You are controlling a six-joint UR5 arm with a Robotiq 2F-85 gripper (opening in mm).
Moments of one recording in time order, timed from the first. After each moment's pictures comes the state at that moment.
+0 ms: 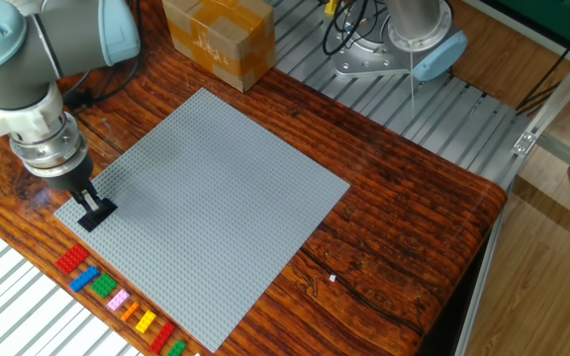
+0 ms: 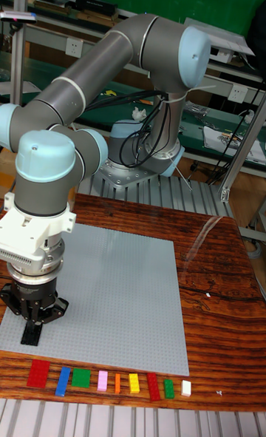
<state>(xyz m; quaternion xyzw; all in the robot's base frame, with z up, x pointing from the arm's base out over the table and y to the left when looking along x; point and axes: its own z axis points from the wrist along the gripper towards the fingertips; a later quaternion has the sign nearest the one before) 0.711 -0.151 -0.001 0.12 0.99 0.01 0.06</state>
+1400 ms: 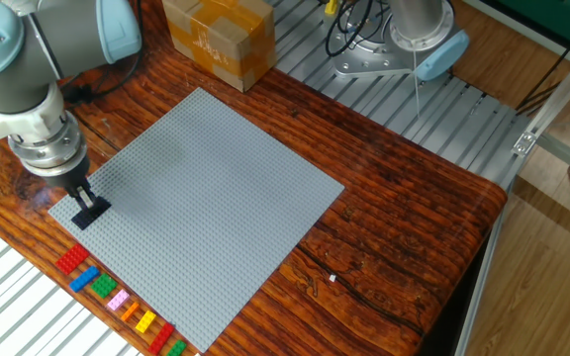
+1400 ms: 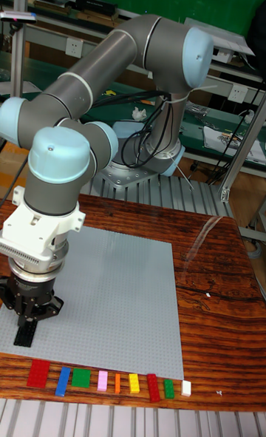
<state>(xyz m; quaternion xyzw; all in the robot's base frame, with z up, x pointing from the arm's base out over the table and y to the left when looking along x) 0.692 -0.160 0.018 0.13 0.99 -0.04 0.02</state>
